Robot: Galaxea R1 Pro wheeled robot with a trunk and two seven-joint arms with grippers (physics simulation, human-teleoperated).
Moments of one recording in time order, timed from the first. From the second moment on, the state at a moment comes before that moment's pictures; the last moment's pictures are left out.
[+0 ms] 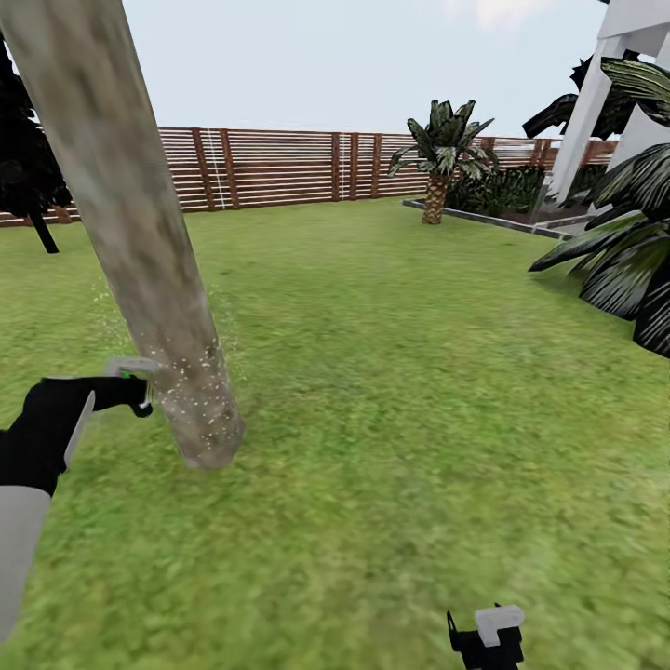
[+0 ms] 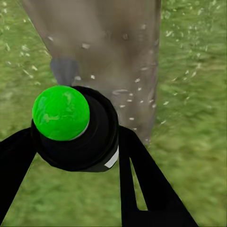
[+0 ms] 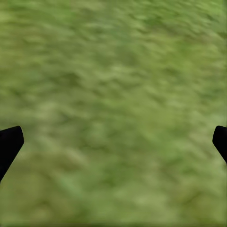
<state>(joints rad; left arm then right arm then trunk) -0.91 0.38 0.08 -1.01 -0.10 0.75 -0.30 -0.43 -0.05 -0.25 -0.05 0.47 -0.62 -0.18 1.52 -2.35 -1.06</state>
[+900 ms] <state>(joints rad) -0.76 0.33 0.08 -0.77 -0.09 0.52 -0.32 -0.43 -0.05 -0.25 -0.05 0.47 -0.62 -0.18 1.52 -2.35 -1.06</state>
